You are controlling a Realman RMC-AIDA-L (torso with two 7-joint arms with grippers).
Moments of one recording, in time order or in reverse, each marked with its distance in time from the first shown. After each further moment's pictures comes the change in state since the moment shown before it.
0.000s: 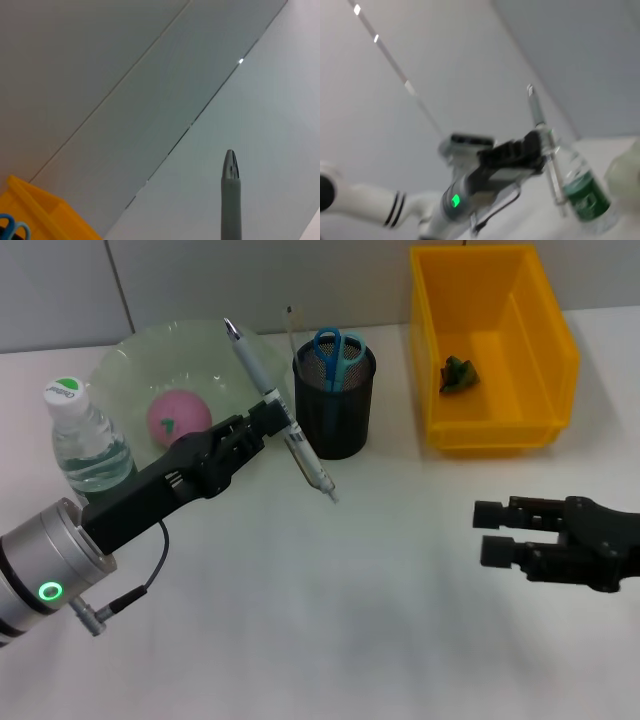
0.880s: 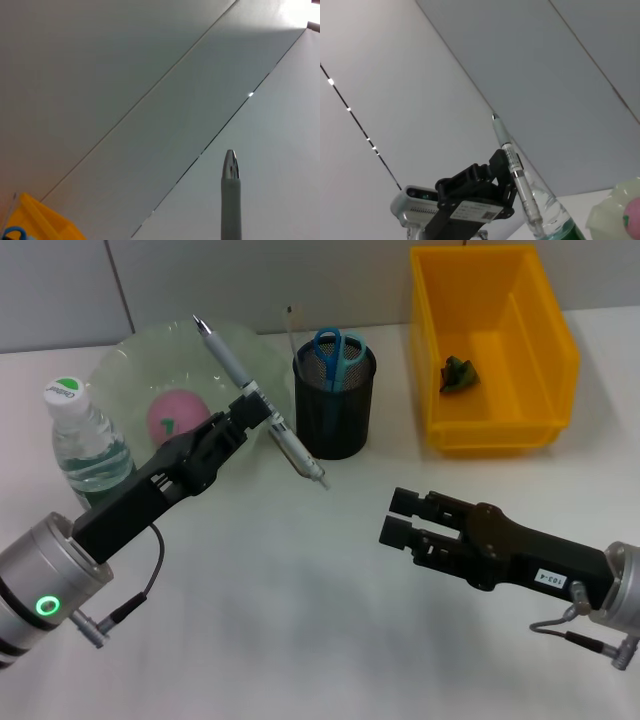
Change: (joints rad) left arm -0.048 0.000 -0.118 -0.213 -0.020 0.083 0.083; right arm 0.014 0.089 0.074 0.294 0.049 0.223 -0.261
